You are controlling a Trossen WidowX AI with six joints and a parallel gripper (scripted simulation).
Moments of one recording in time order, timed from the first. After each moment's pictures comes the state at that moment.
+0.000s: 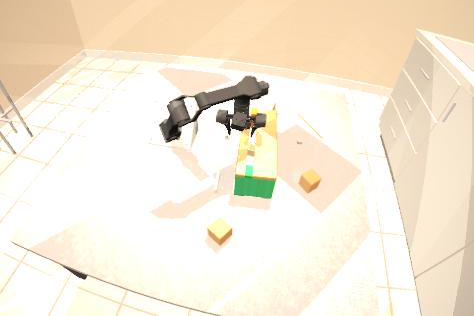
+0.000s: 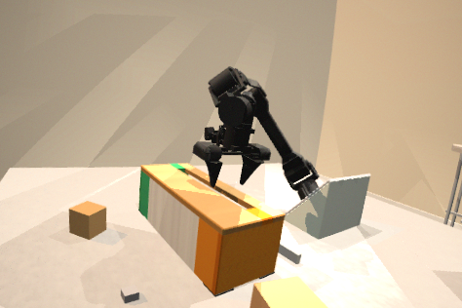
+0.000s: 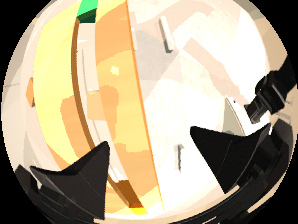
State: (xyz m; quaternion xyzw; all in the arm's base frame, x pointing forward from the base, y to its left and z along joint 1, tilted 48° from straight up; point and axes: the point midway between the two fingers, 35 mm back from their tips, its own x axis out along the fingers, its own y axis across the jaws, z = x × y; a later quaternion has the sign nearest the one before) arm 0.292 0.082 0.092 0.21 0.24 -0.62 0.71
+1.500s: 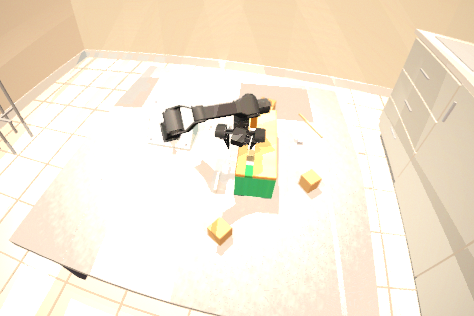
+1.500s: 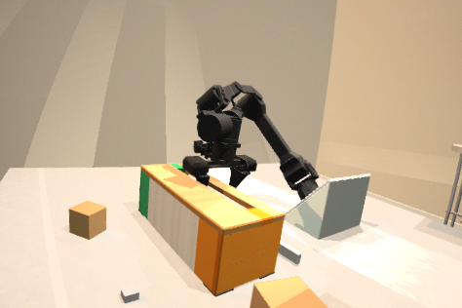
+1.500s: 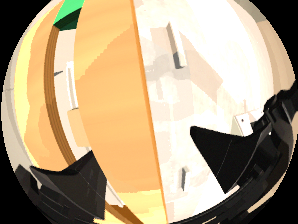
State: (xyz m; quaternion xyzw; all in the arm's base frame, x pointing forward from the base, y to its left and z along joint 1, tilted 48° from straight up) arm 0.302 0.027 0.094 0.20 0.24 -0.63 0.71
